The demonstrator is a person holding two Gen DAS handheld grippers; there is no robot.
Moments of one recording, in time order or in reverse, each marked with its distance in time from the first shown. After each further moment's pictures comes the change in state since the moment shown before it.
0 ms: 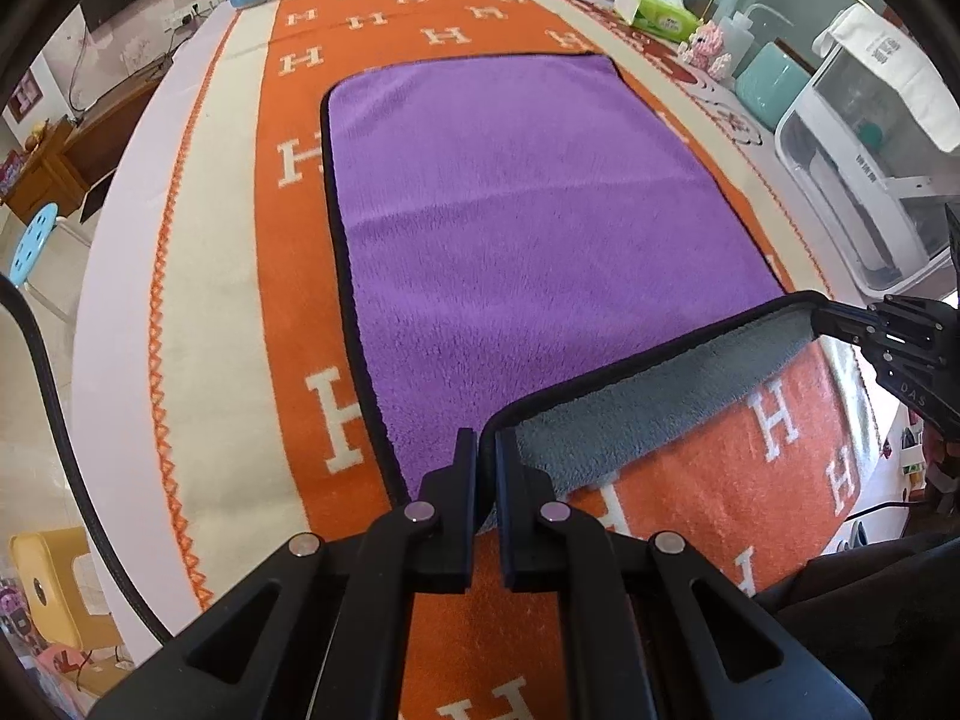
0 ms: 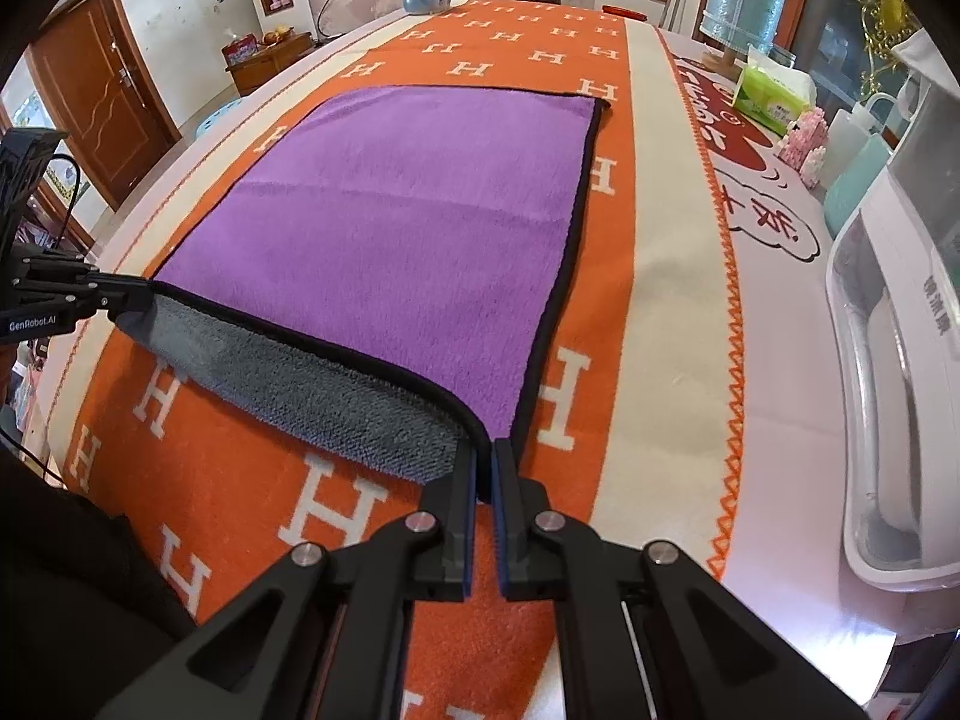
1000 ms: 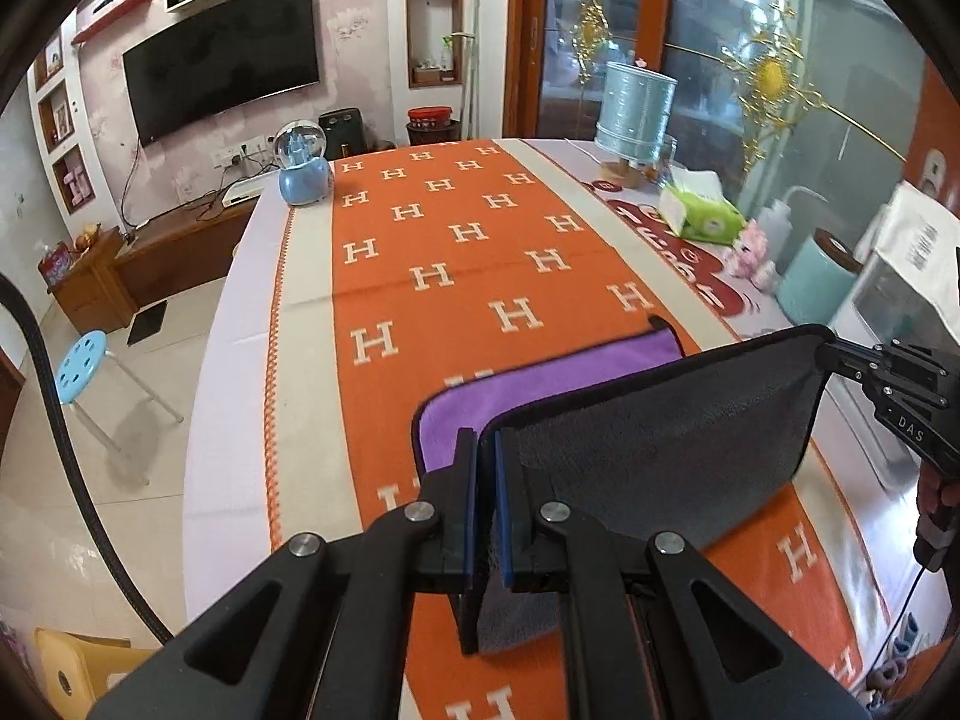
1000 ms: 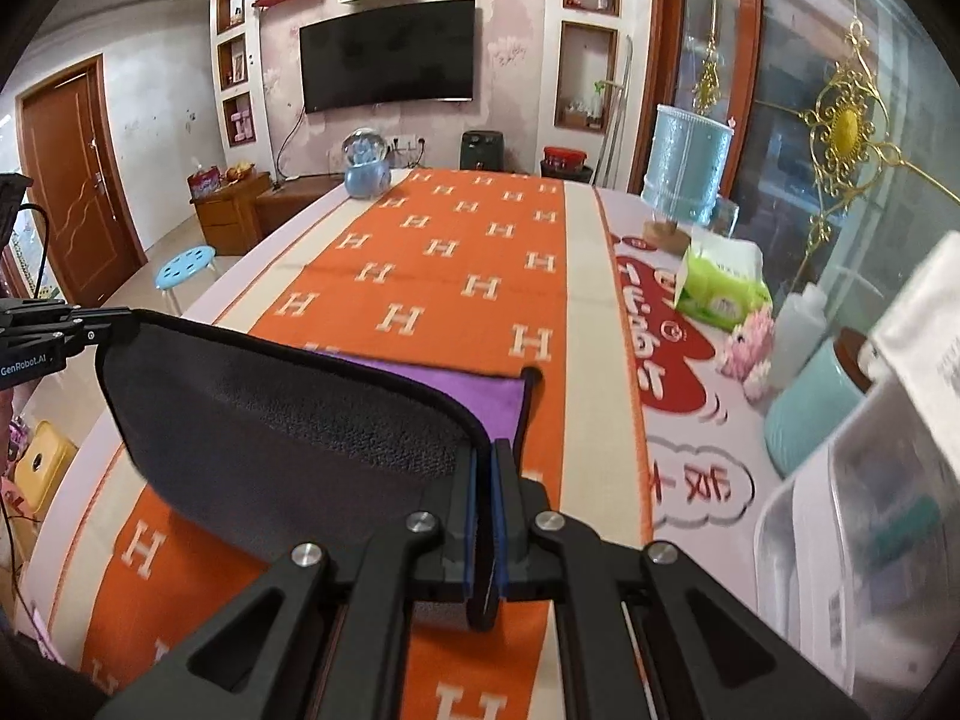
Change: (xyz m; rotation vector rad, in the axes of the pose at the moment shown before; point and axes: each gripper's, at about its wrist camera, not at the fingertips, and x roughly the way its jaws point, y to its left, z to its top) left arm -0.064 0.040 0.155 0.007 -0.382 0.106; right arm -0.024 -0.033 0.148 0.053 -0.356 -0.115
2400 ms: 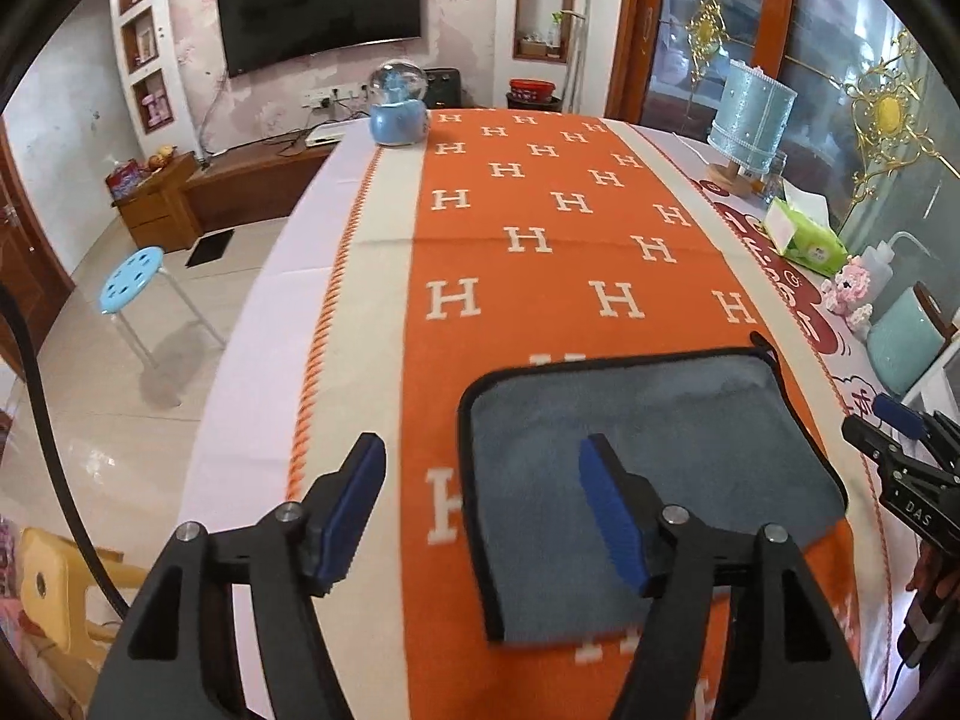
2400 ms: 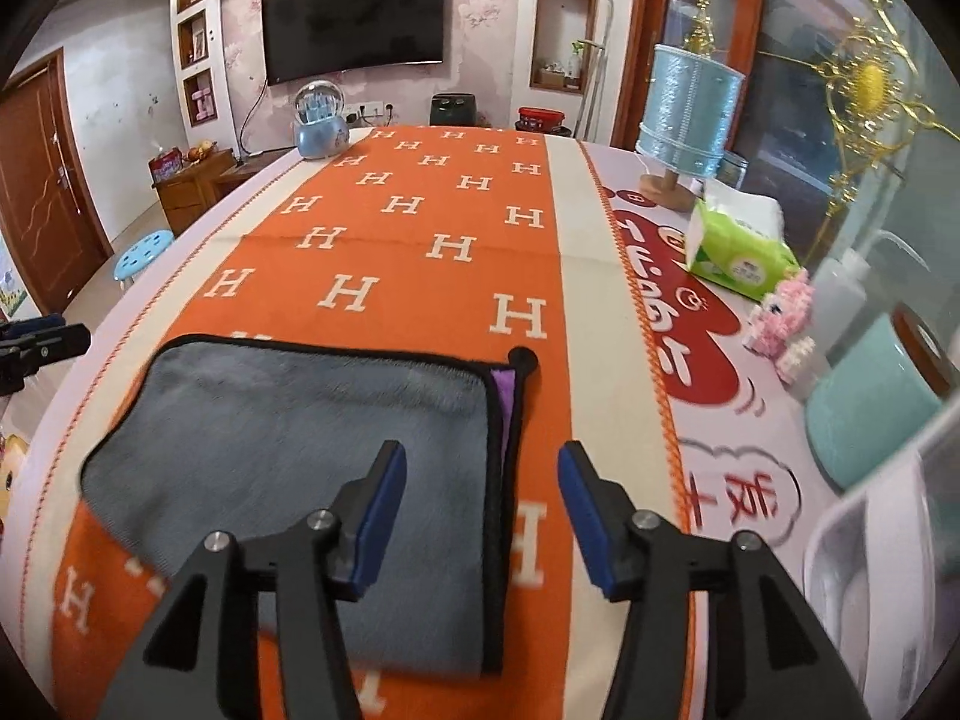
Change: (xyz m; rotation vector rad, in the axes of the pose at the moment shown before) left arm 0.037 0.027 -0.021 -0.193 0.047 0.158; right arm 0.062 0.006 -0.009 0.068 0.088 -0.055
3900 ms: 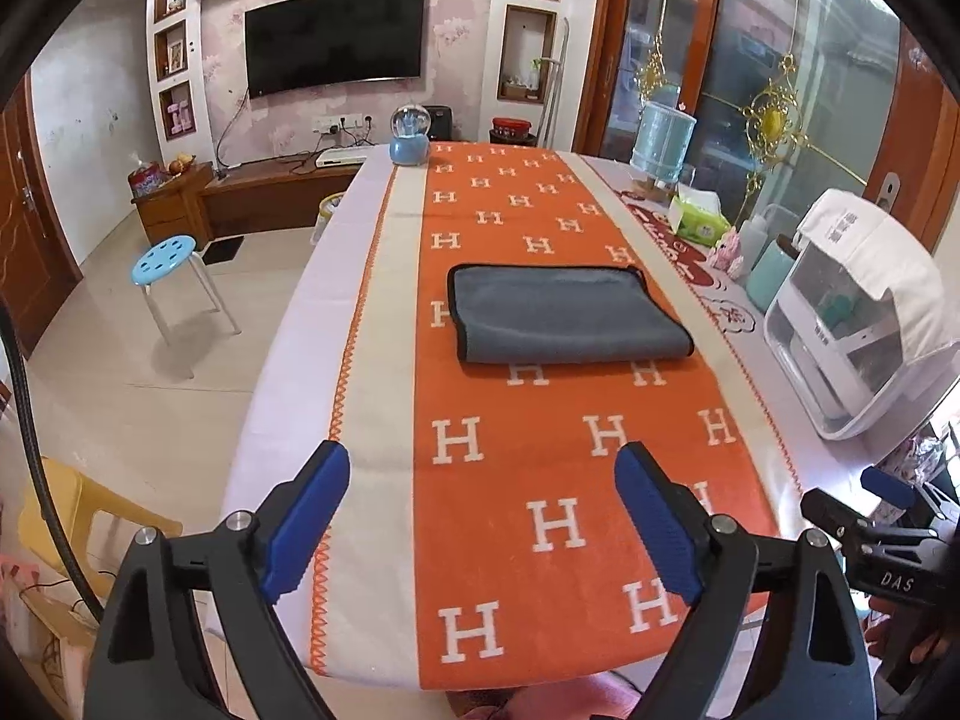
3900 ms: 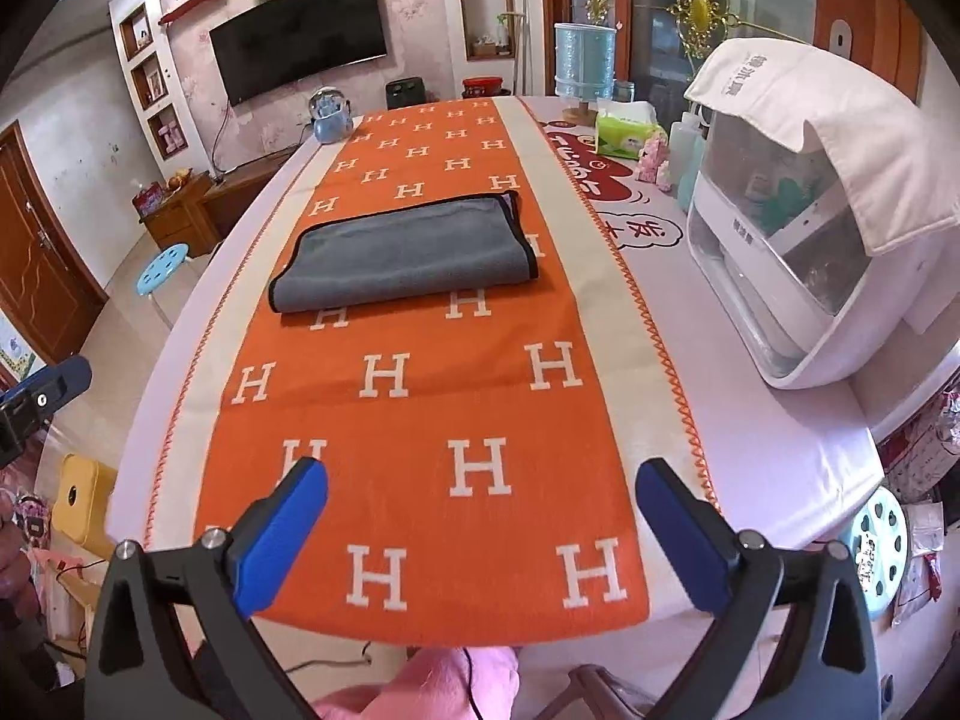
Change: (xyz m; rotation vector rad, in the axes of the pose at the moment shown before) left arm -0.259 -0.006 -0.186 -0.026 -0.093 -0.052; right arm -0.236 0.063 -0.165 0.196 0.086 -0.011
